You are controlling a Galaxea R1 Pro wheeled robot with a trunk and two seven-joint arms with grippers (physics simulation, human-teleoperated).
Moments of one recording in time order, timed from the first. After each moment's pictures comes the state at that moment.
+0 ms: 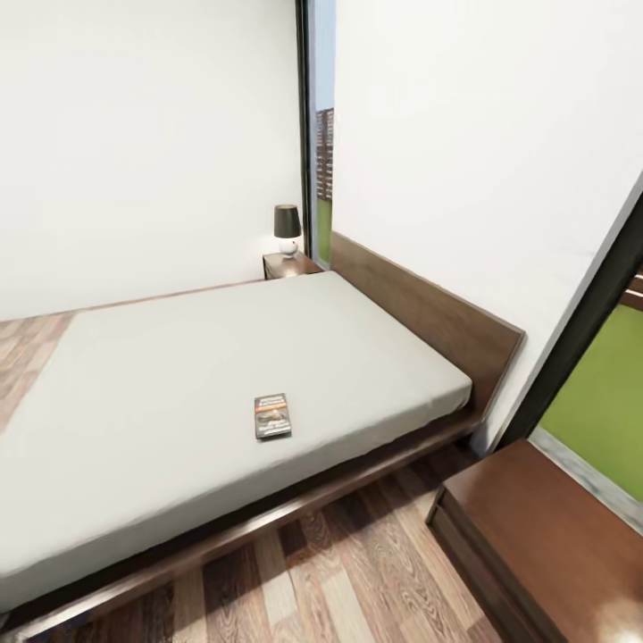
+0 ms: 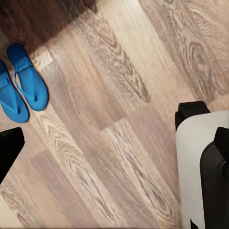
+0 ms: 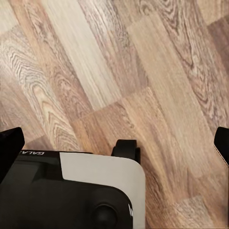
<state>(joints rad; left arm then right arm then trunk) -0.20 0.22 -0.44 -0.09 0.32 -0.19 -0.01 -0.30 -0.19 -0.15 -0.22 0.05 0.07 0.38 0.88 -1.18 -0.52</state>
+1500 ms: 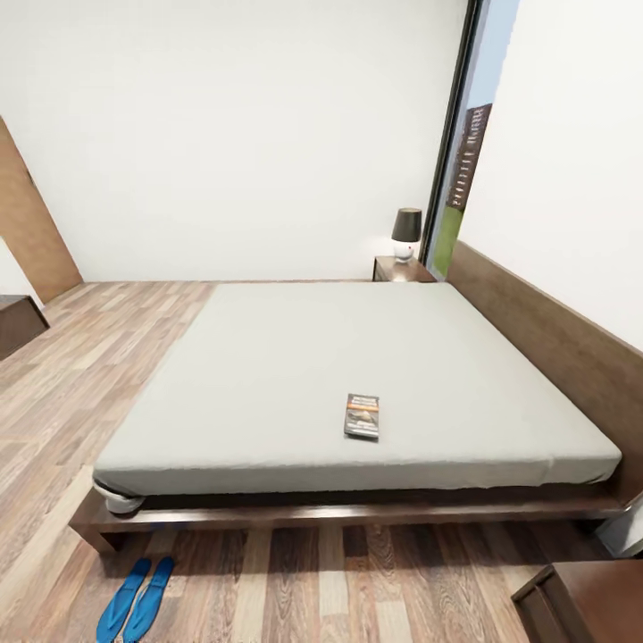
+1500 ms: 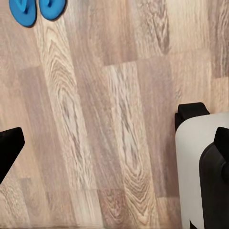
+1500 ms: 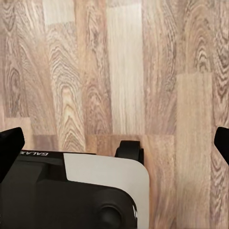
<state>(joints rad) -0.20 0.22 -0.44 -0.09 0.32 -0.19 -0.01 -0.30 -0.18 -0.15 -0.22 0.05 0.07 0.38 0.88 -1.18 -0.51</state>
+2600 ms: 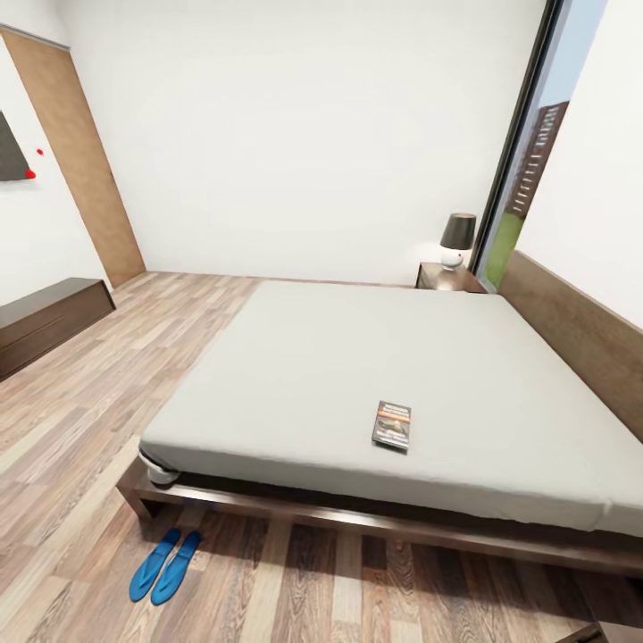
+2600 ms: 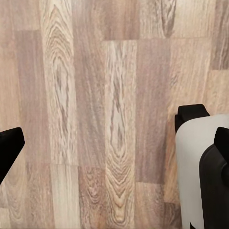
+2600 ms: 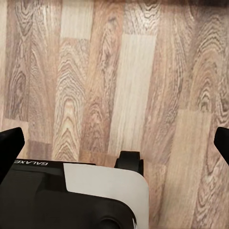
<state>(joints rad) -0.20 0.22 -0.44 -0.09 0.32 -0.19 -0.01 -0.30 -0.18 -0.15 -0.22 0.05 0.02 0.38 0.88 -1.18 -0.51</state>
